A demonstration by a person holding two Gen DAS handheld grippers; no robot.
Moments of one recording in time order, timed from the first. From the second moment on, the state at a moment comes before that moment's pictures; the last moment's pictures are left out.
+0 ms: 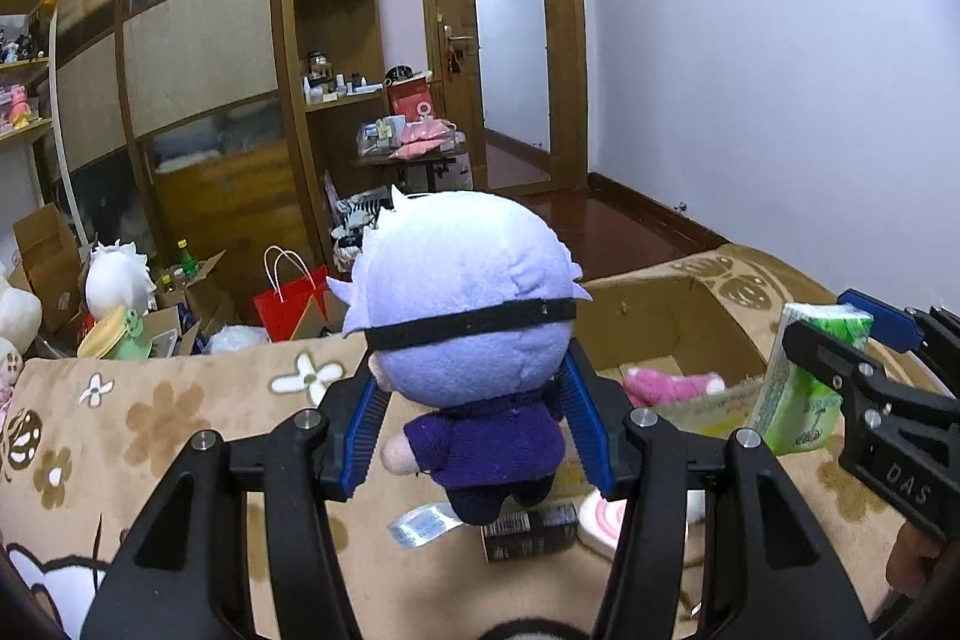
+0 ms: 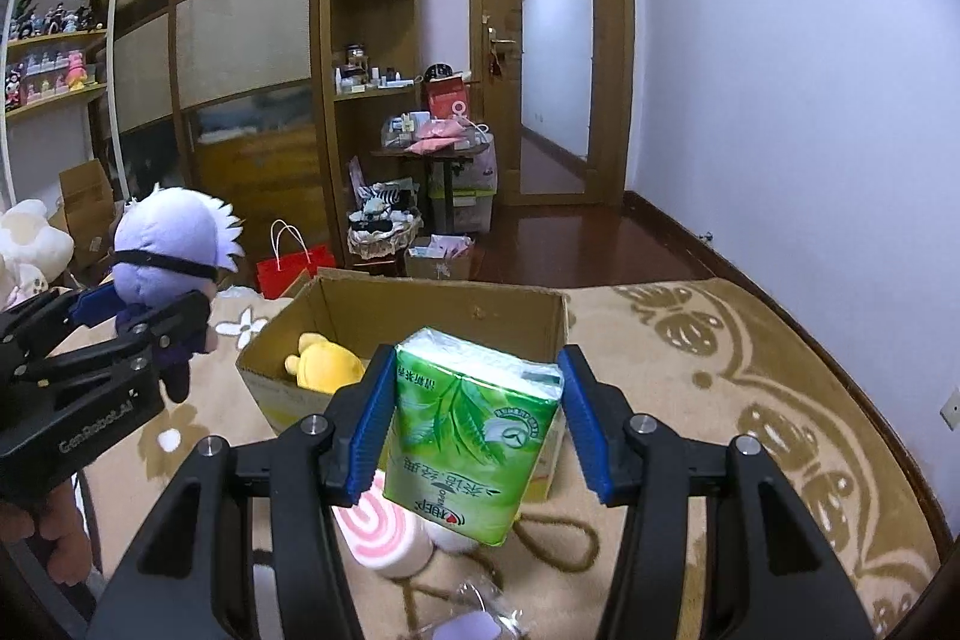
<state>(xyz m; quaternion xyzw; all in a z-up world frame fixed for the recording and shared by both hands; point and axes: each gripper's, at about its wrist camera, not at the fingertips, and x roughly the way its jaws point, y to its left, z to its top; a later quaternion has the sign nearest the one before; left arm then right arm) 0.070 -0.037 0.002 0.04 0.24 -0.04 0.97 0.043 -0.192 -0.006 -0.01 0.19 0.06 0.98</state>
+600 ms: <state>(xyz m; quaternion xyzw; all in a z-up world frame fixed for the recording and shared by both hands) 0.105 -0.036 0.013 0.04 0.22 -0.04 0.97 0.083 -0.191 0.029 -0.03 0.15 0.06 0.99</state>
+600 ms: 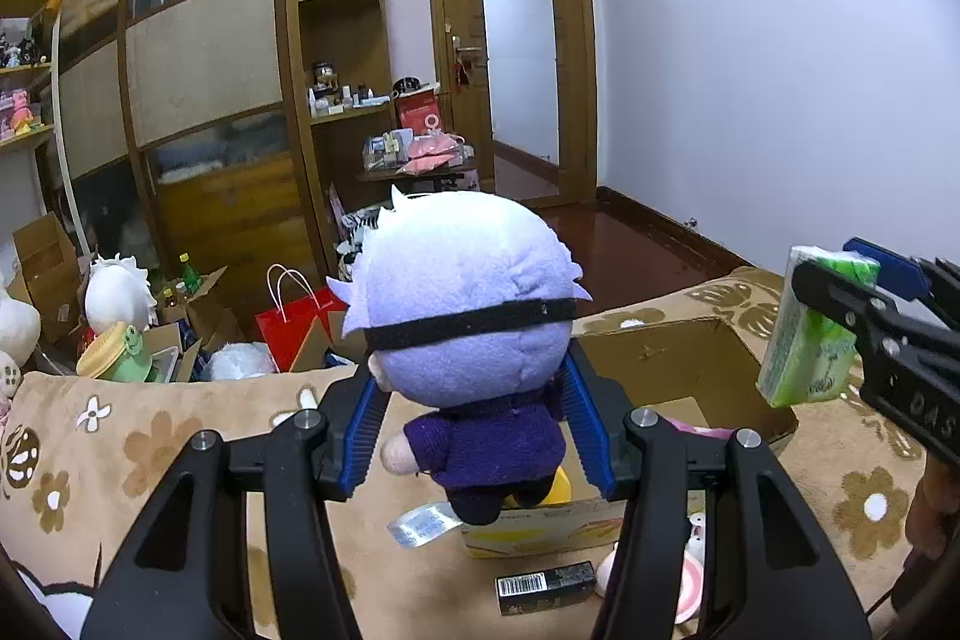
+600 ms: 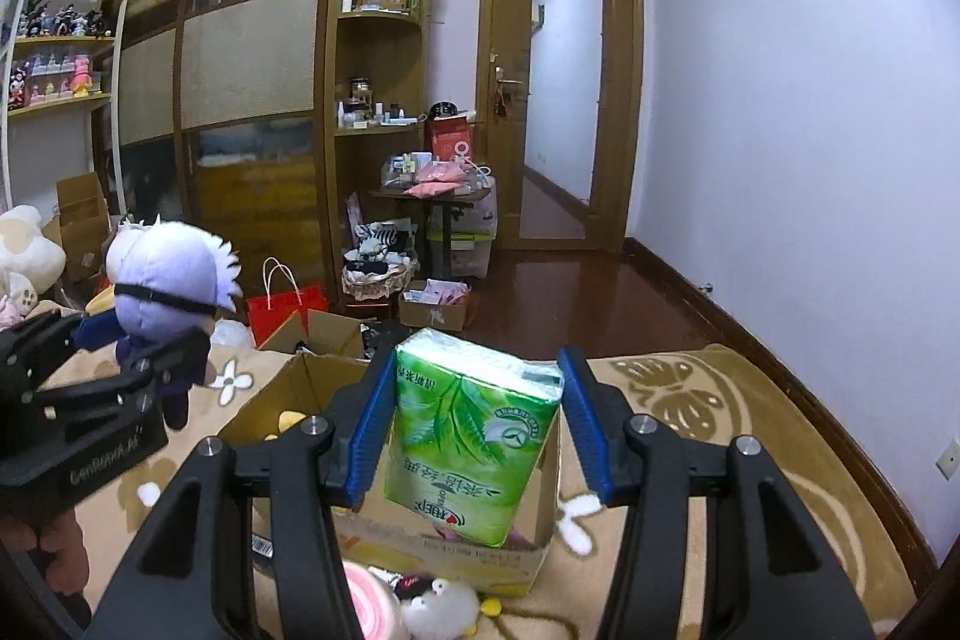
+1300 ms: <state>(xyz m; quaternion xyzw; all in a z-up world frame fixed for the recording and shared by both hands) 0.127 -0.057 -0.021 0.07 0.26 -0.07 0.96 0.121 -0.198 0.004 -0.02 0.18 0.09 0.98</state>
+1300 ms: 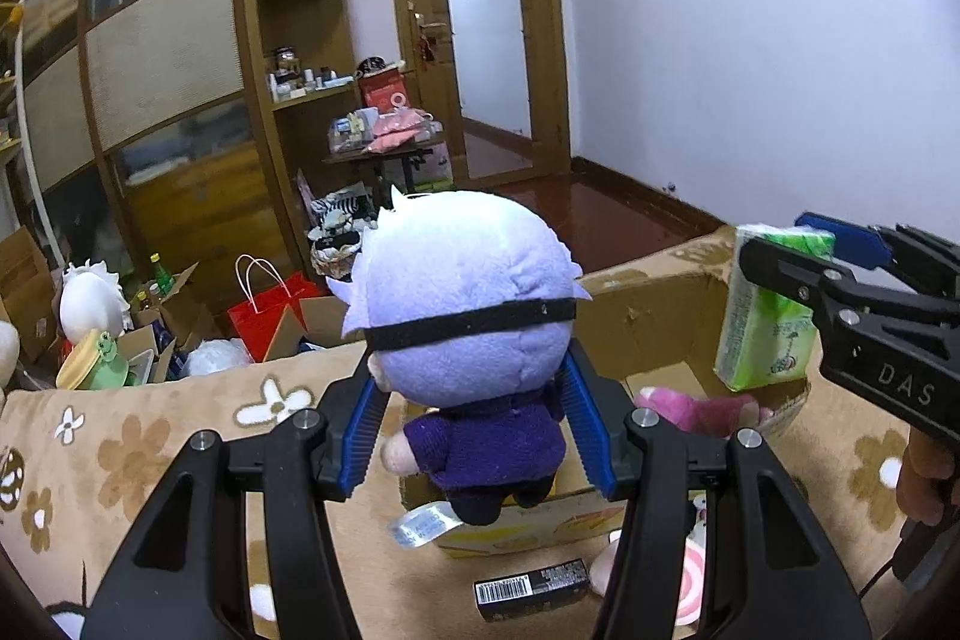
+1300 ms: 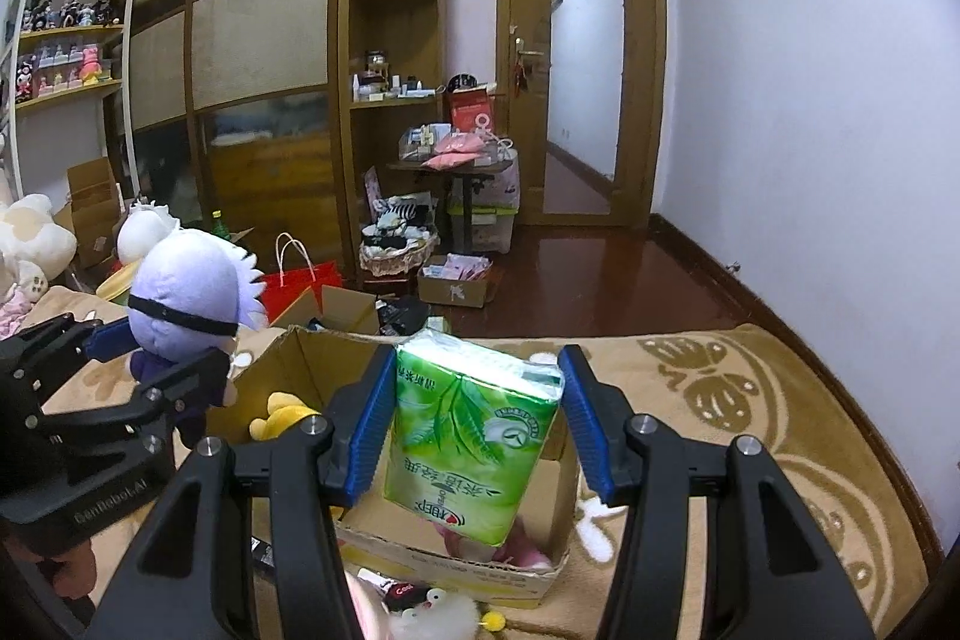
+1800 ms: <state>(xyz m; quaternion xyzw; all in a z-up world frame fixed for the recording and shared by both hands) 0.145 -0.060 -0.046 0.05 0.31 -0.10 0.94 0.140 -0.201 -0.026 -0.01 0.23 0.12 0.97</state>
